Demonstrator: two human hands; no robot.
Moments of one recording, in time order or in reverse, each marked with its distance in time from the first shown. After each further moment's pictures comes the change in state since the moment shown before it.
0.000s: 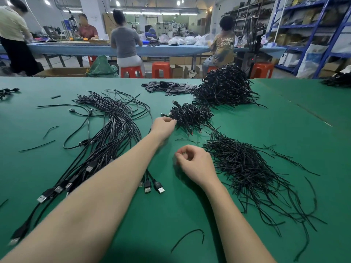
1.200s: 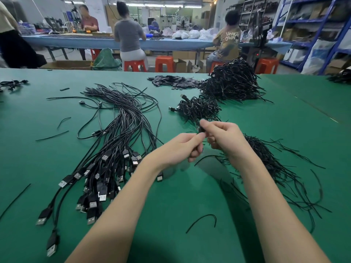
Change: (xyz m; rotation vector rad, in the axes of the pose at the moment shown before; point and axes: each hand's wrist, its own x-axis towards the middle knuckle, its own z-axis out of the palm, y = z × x) left_hand -0.139 0.009 -0.043 -0.093 -0.642 0.248; right_hand 0.003 -0.038 -0.058 0.421 -0.087 0.041
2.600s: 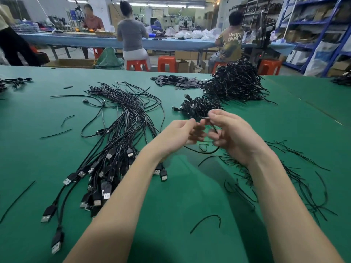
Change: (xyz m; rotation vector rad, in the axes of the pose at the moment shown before) left_hand 0.000 0.019 -0.018 -0.135 0.175 -0.049; right_hand -0.012 -0.033 -0.001 0.284 -0.217 0.076
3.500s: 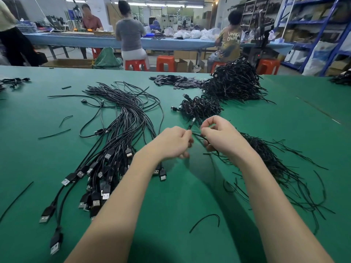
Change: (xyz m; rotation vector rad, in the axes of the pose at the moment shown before) left_hand 0.006 -0.017 -0.009 0.619 0.018 -0.028; right_hand 0.010 0.017 0.013 -0.596 0.232 0.036
